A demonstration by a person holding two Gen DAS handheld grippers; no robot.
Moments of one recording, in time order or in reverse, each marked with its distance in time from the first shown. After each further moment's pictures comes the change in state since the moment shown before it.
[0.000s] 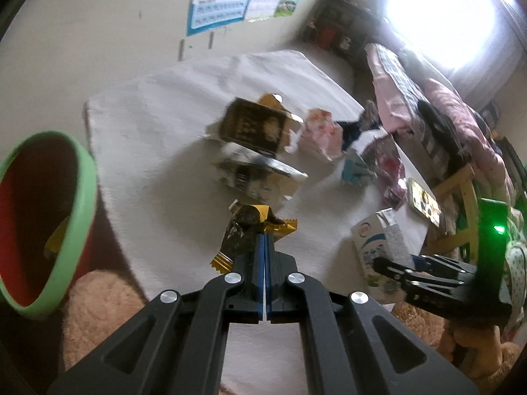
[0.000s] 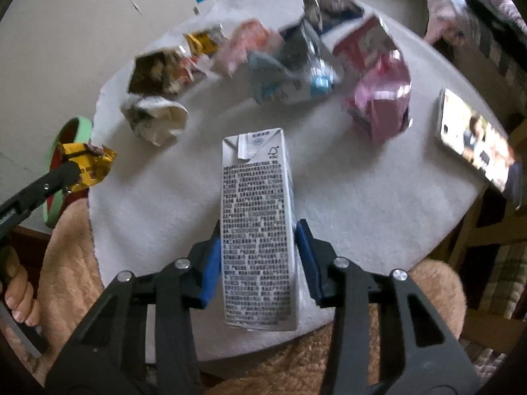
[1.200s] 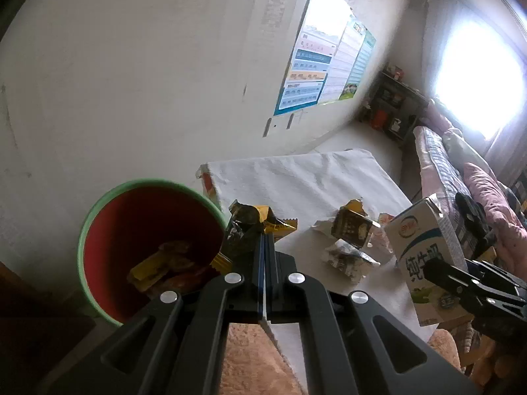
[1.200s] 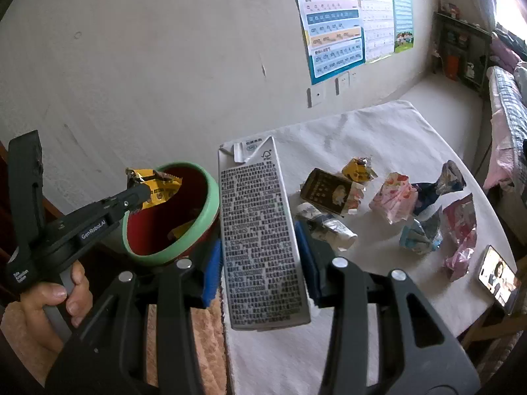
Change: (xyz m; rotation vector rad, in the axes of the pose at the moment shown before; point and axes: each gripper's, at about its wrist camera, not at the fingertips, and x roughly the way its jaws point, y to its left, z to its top) left arm -0.113 0.093 0.009 -0.165 -0.320 0.189; right arm -0.089 0.174 0.039 -0.293 -0.278 0.173
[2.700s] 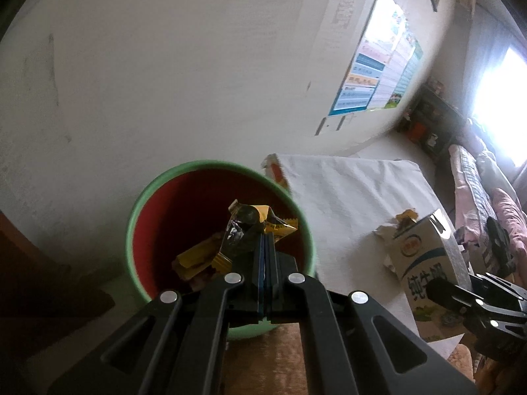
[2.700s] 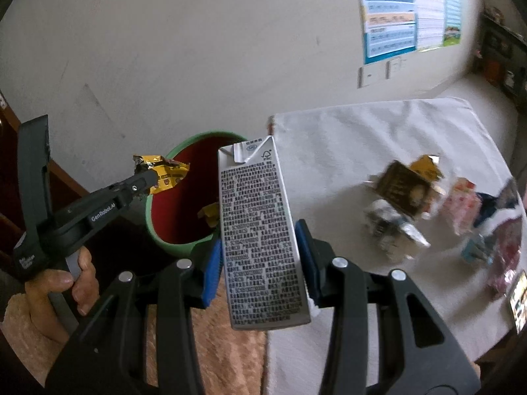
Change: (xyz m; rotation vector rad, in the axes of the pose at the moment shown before) left arm 0.005 0.080 -0.012 -0.136 0.023 0.135; right arm 0.070 0.065 0.007 -0.108 0.139 0.122
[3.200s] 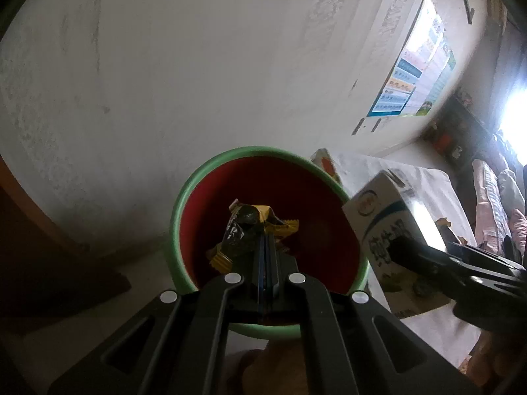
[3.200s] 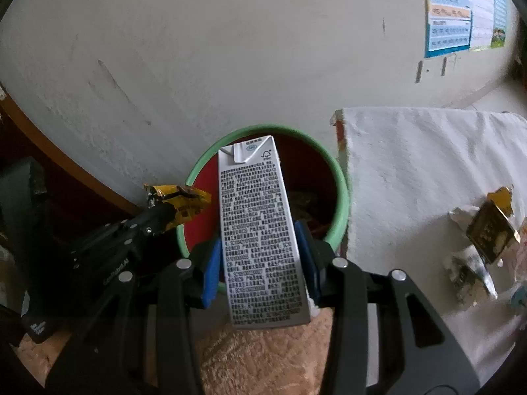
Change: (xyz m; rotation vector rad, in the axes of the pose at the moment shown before) left arm 0.012 0.050 -0.004 -0.092 0.031 0.086; right arm 0.082 0.065 0.045 -0.064 0.096 0.120
